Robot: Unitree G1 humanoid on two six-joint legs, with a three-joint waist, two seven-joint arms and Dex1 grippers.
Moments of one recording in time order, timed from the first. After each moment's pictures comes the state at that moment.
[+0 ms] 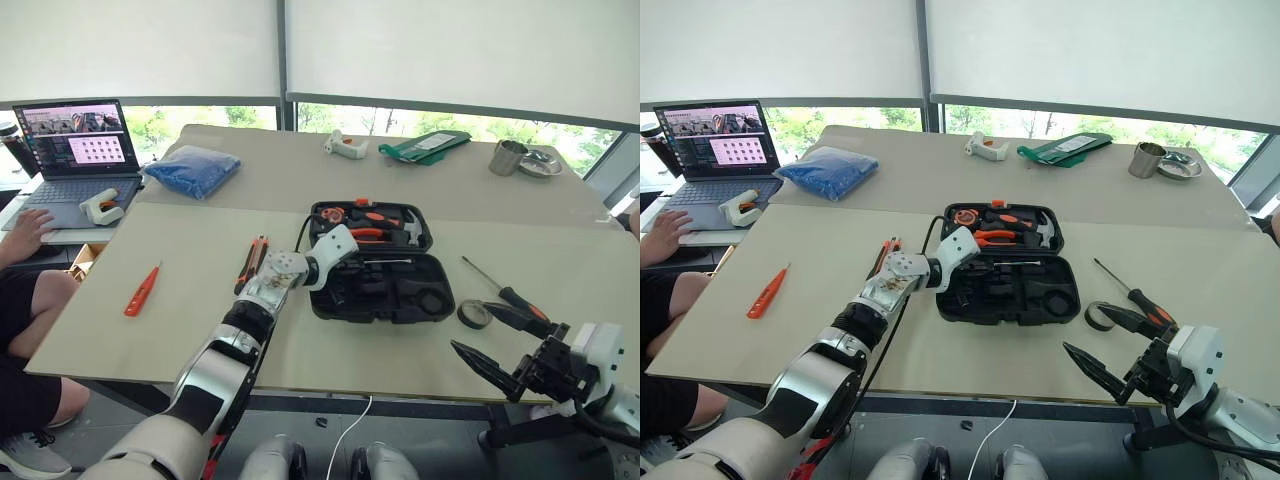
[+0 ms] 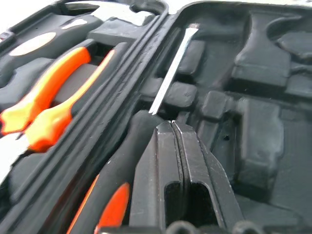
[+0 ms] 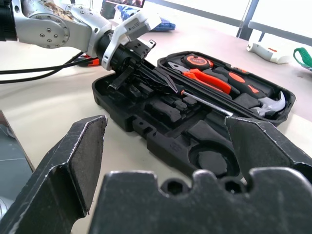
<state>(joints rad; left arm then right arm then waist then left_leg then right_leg) -0.92 0.09 -0.22 0.81 0.04 0.07 -0.88 0.37 -0.63 -0.41 -0.42 0.61 0.02 0.91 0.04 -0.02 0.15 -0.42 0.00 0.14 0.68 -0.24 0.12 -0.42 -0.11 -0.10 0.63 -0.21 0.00</state>
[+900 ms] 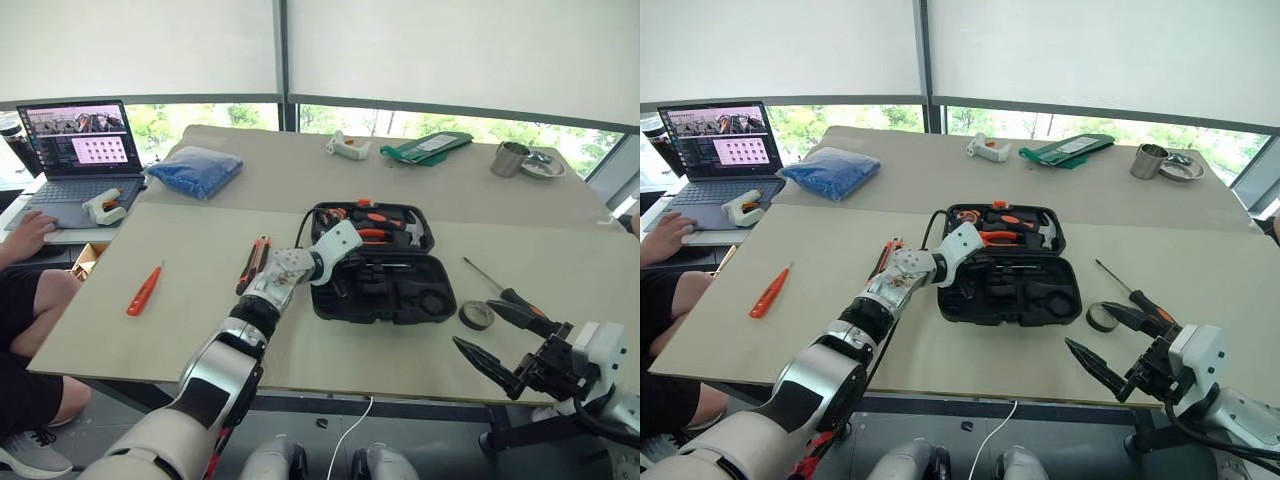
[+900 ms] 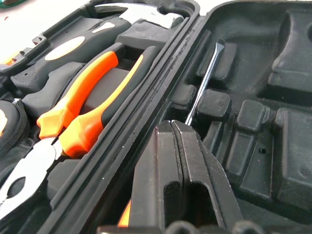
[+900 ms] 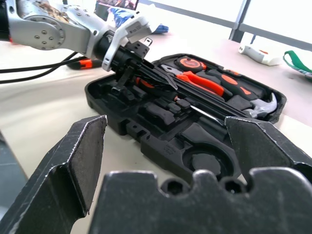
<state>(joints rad) -1.01 0.06 -0.25 0.96 0.13 0.02 -0.73 0.35 -0.60 -0.41 -0.41 0.60 0.02 0.87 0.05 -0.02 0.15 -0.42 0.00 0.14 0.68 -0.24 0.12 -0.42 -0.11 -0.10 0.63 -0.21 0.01</state>
